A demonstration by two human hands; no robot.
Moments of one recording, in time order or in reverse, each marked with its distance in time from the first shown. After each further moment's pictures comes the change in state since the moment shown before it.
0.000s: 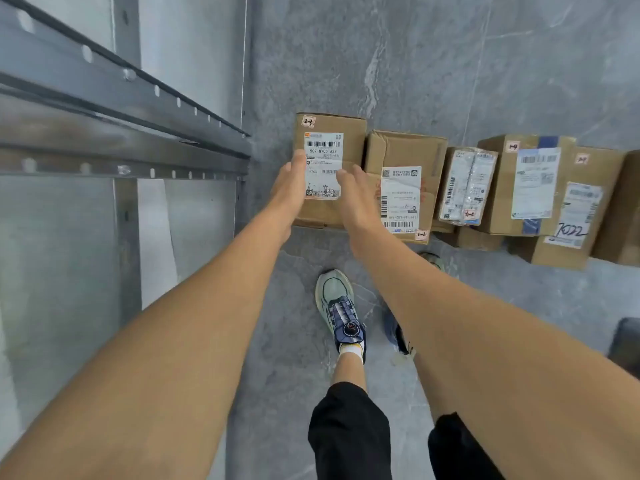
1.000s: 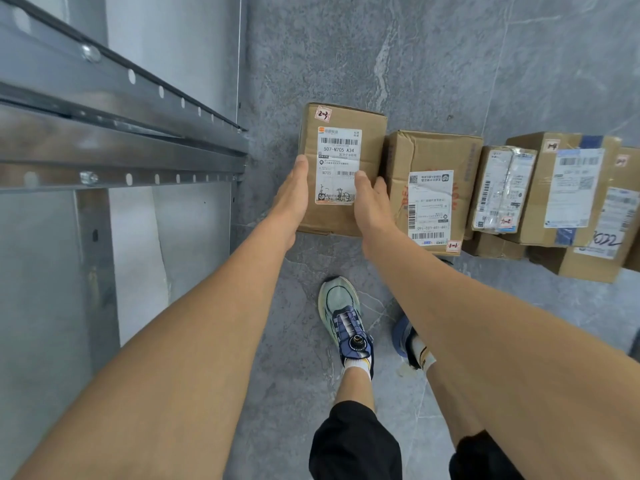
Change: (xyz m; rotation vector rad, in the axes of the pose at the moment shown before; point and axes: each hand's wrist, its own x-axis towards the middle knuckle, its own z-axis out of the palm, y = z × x) left_hand 0.071 -0.054 -0.003 -0.073 -0.012 -0.131; right_hand 0.063 0.029 0.009 0.040 0.119 0.150
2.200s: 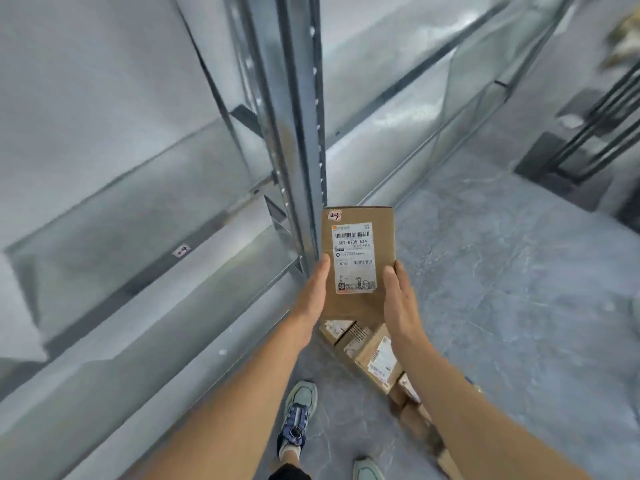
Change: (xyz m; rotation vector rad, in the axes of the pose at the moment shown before) left_hand -0.499 0.096 -0.008 -0.588 0.261 0.386; right_hand -0.431 -0.156 -0.168 -0.301 -0.394 -0.688
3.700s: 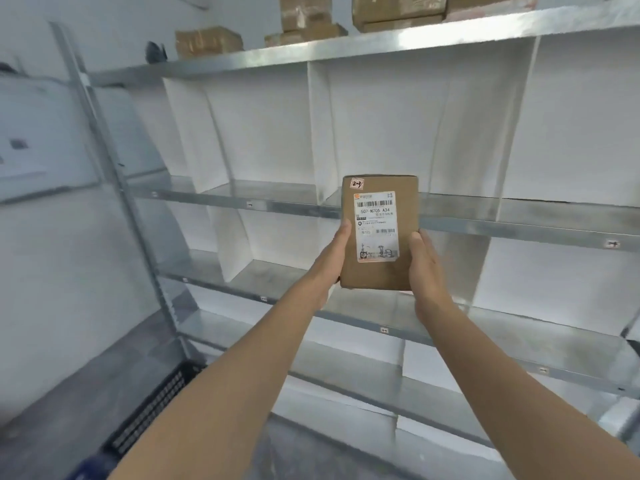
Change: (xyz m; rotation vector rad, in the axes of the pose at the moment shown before) left_hand -0.705 -0.019 -0.185 -0.283 1.098 0.555; right_hand -0.589 -0.164 0.192 -0.091 -1.090 -0.729
